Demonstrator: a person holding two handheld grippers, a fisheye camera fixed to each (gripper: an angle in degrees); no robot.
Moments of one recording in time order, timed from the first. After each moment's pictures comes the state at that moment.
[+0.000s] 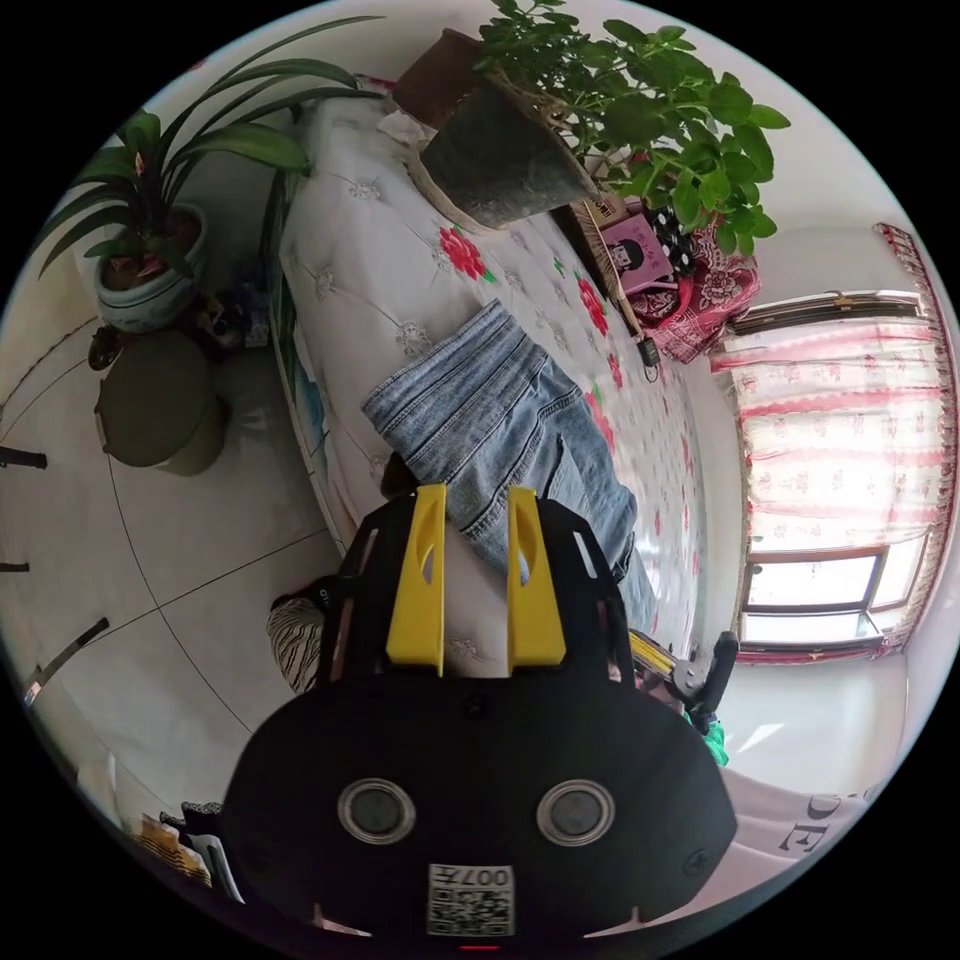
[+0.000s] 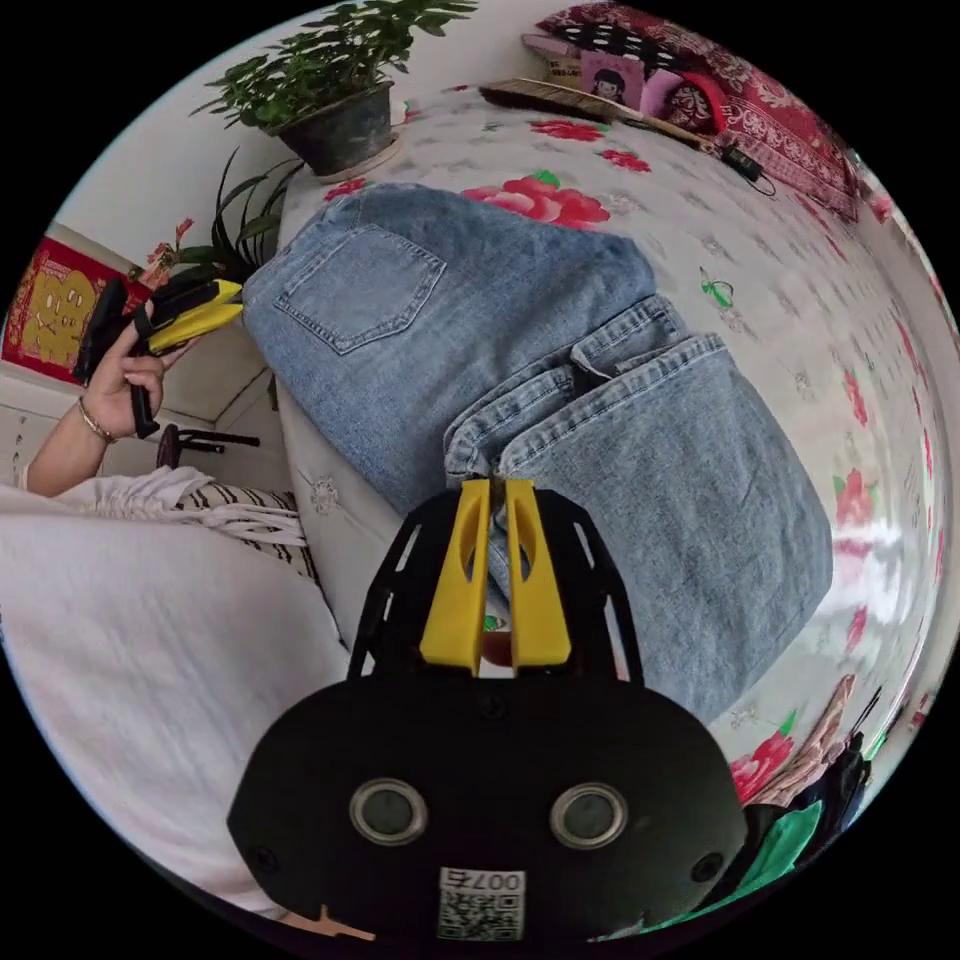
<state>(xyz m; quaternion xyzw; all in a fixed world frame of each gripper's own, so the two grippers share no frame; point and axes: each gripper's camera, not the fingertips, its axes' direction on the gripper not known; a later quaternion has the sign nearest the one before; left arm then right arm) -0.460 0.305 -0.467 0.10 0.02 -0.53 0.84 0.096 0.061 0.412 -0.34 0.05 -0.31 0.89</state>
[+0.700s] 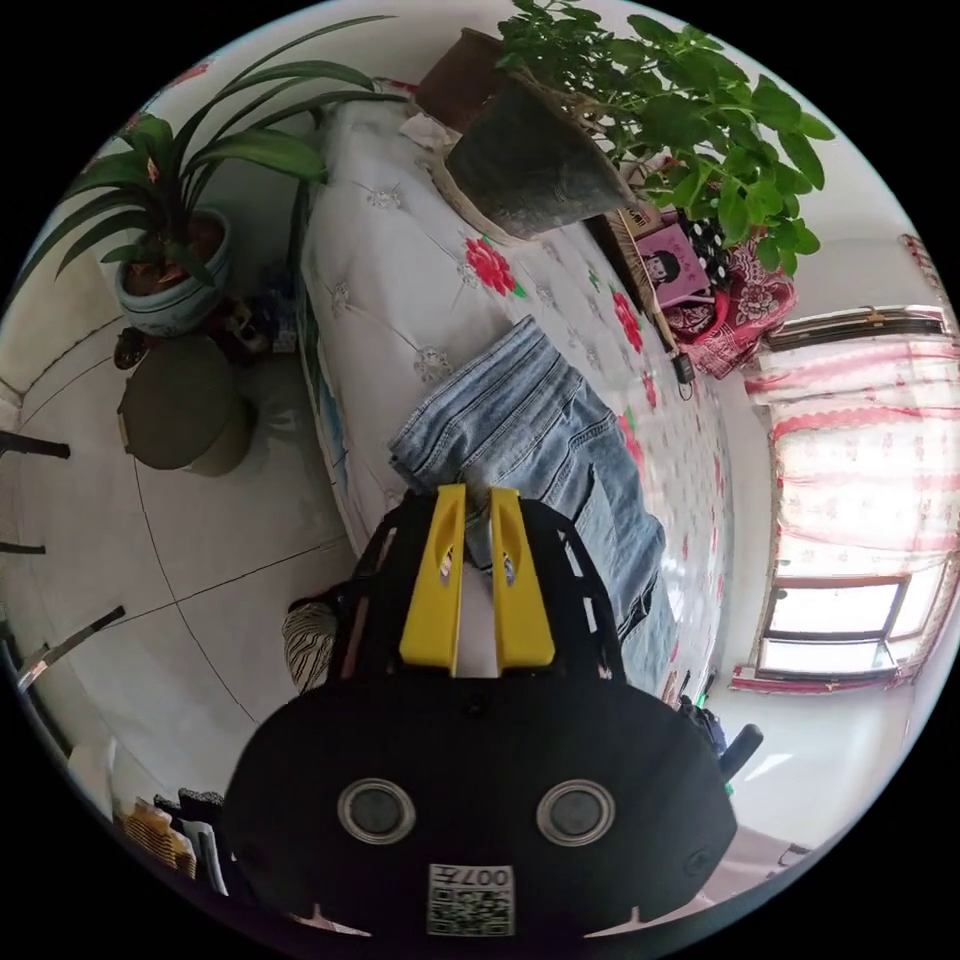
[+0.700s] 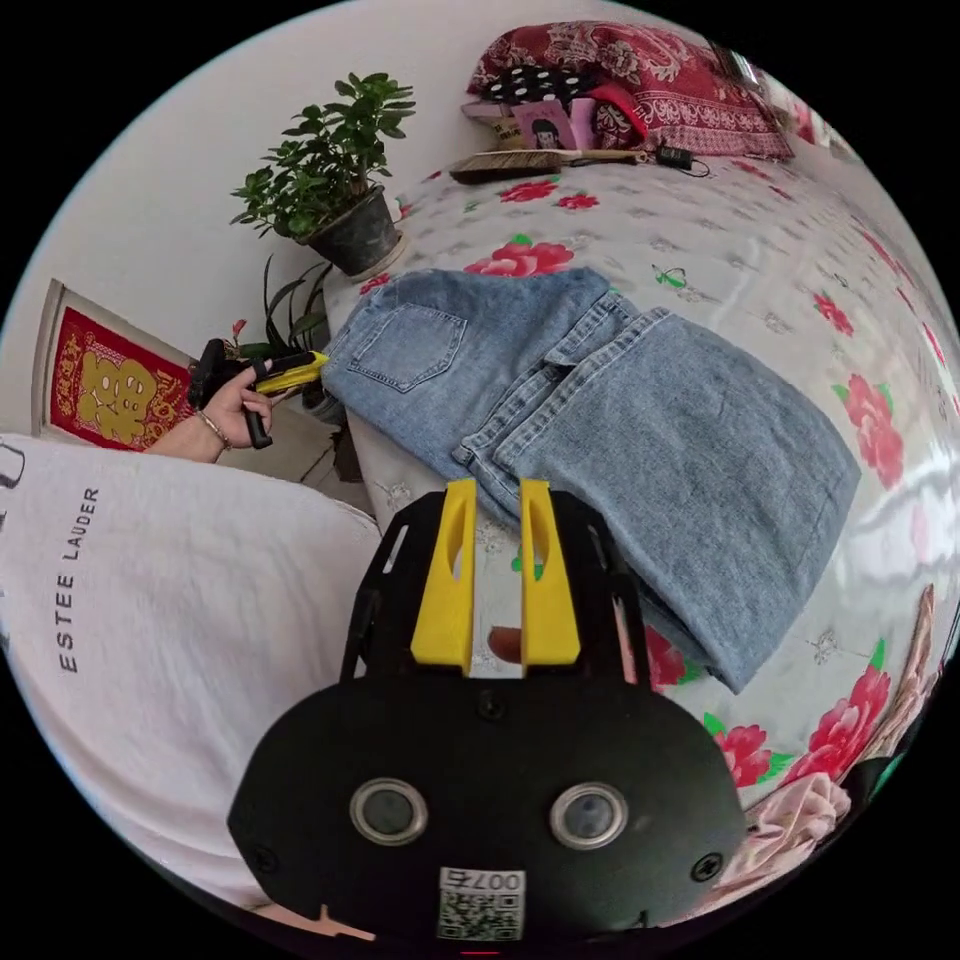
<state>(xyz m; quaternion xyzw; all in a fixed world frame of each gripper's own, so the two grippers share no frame) -0.420 0.271 -0.440 0.10 -0.03 -0.52 0.85 0.224 0.031 0.306 -0.27 -0.03 -0.21 0.94</state>
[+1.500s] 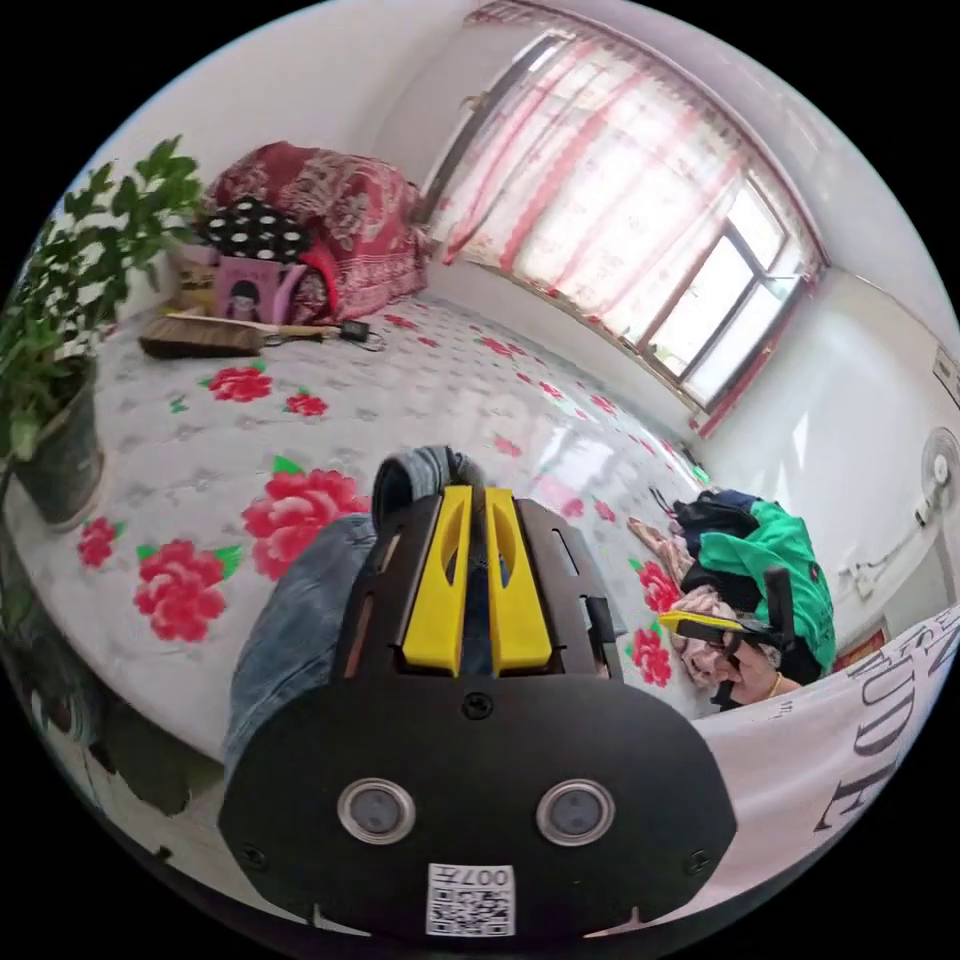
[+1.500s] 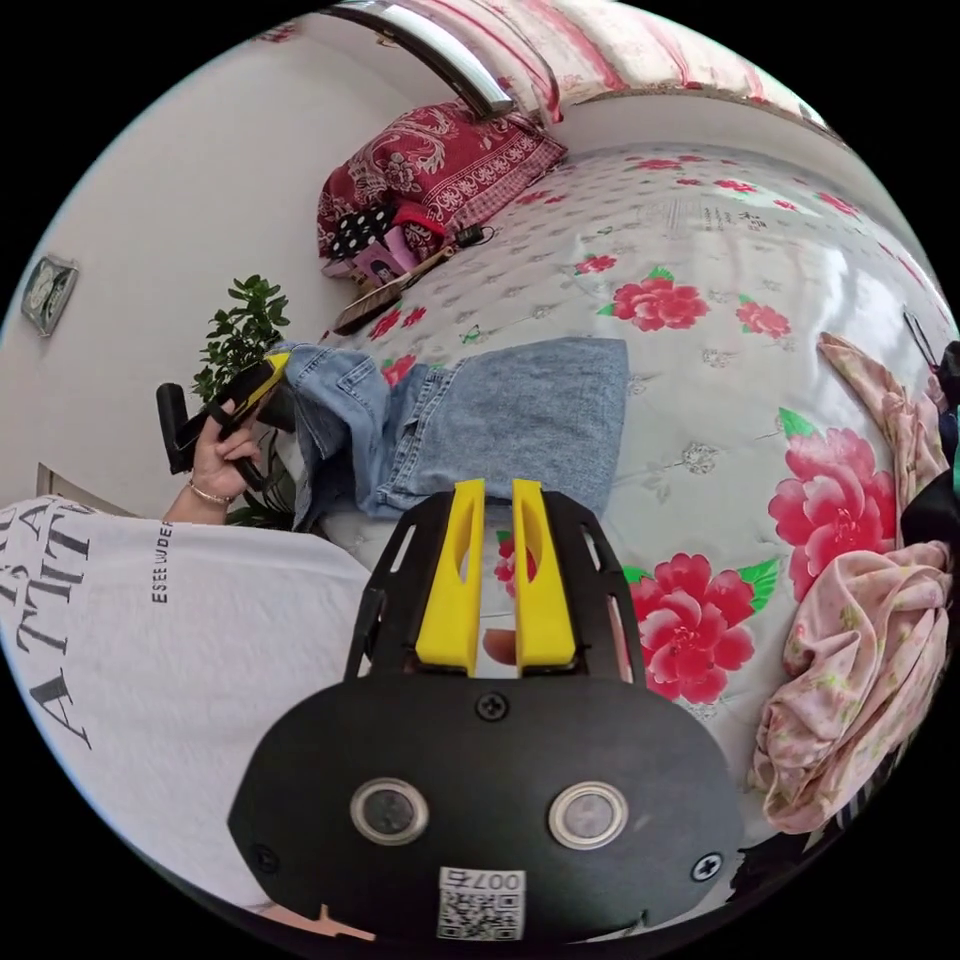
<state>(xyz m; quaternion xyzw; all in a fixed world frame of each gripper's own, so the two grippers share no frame) -0.189 0.089 -0.416 0.16 -0.03 -0.15 0.98 0.426 0.013 0.166 -0.15 0.00 -0.03 0.99</state>
